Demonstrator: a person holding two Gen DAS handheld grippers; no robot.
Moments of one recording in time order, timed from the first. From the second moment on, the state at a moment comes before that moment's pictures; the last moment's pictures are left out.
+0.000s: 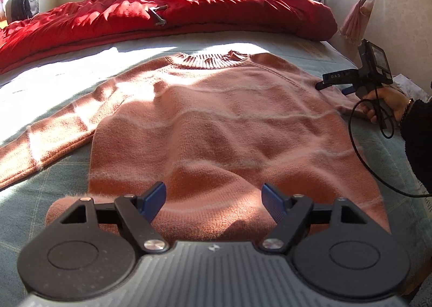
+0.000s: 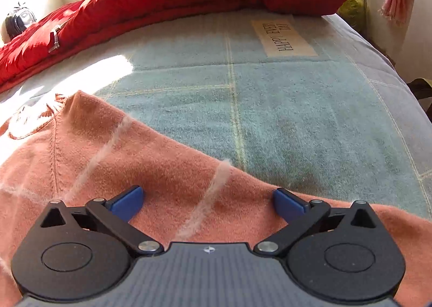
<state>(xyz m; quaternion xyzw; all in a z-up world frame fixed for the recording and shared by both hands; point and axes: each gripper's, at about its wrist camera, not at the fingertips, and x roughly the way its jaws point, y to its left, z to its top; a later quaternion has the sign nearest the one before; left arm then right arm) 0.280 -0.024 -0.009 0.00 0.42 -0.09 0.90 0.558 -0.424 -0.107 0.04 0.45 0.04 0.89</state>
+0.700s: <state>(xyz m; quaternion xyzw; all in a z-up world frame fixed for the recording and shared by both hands) 0.229 0.032 -0.016 -0.06 0.42 0.01 0.91 0.641 -0.294 -0.091 0.10 0.42 0.17 0.89</state>
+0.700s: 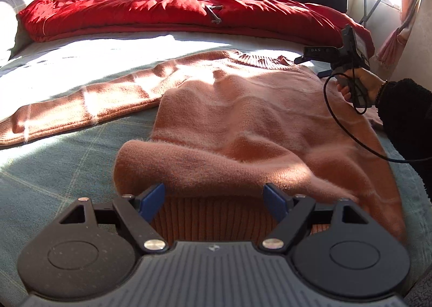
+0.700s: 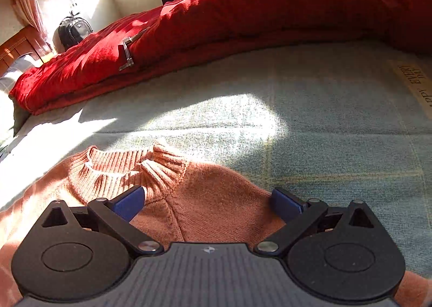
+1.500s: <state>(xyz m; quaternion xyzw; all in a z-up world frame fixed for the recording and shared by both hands) 0.273 0.055 -0.024 -0.04 0.39 -0.12 0.91 0.445 -0.534 -0.071 0.33 0.35 -0.01 0.87</state>
